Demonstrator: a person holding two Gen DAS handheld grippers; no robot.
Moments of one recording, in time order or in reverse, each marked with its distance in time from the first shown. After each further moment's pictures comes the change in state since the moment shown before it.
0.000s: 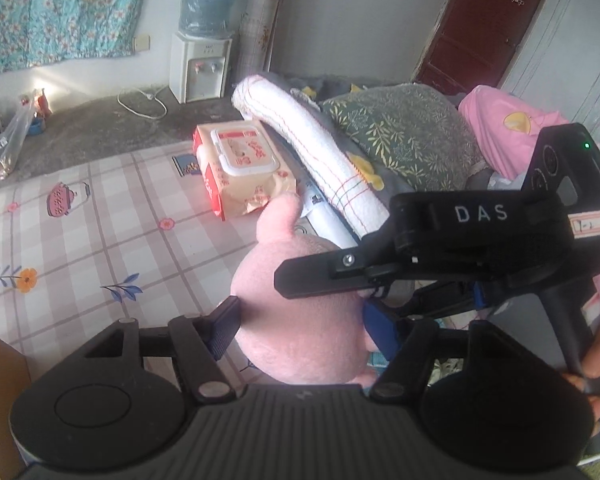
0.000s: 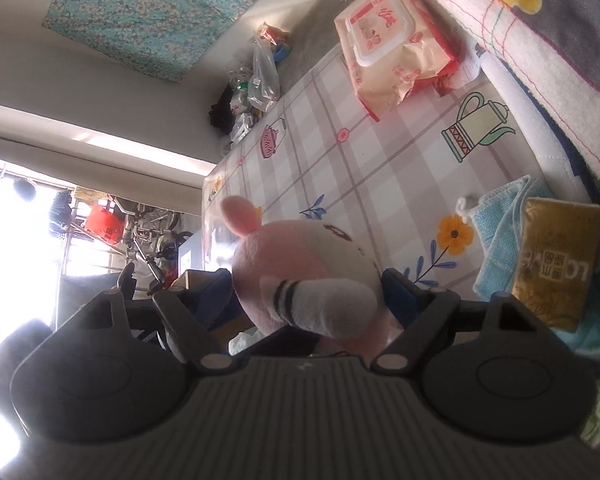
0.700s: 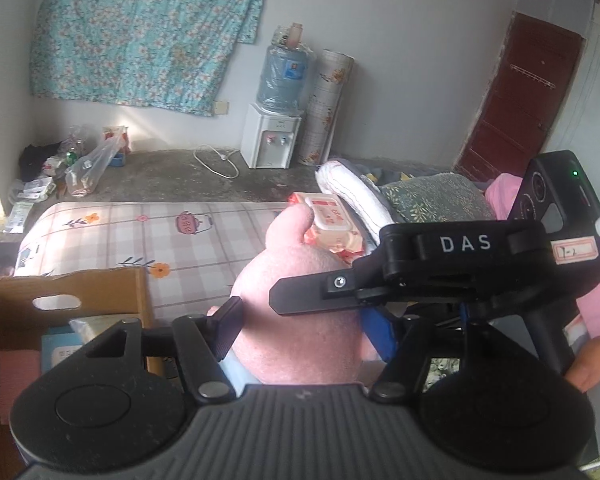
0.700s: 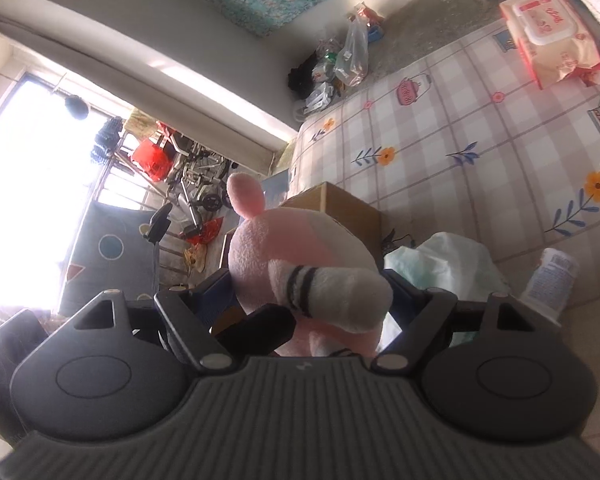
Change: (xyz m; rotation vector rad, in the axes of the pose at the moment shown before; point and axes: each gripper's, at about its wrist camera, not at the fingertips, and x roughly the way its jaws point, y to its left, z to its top) left arm -0.184 0.055 -0.078 -0.144 -0.237 0.136; right arm 0.014 0.174 -0.120 -0.272 0.082 0.085
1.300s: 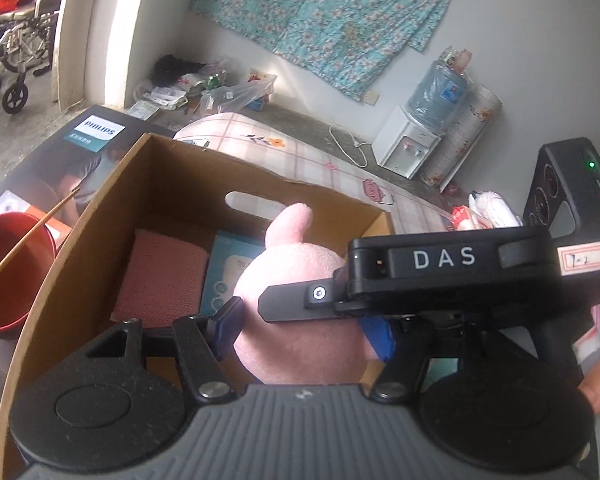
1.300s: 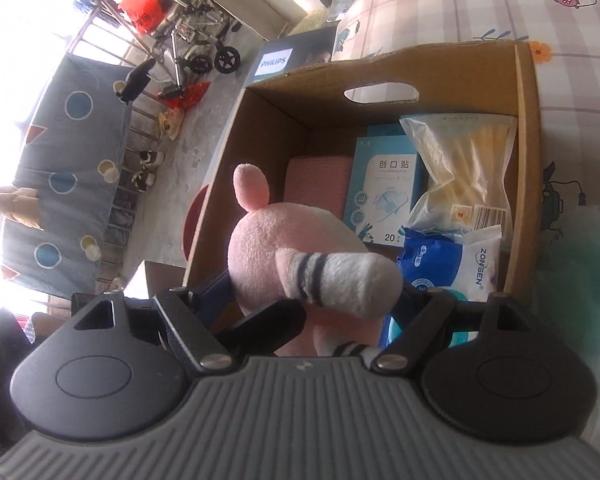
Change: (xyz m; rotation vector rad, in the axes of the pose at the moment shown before) left arm -0.021 0.207 -0.071 -0.403 0.029 0.193; right arm 0.239 0.110 -0.042 -0.205 0.364 -0.151
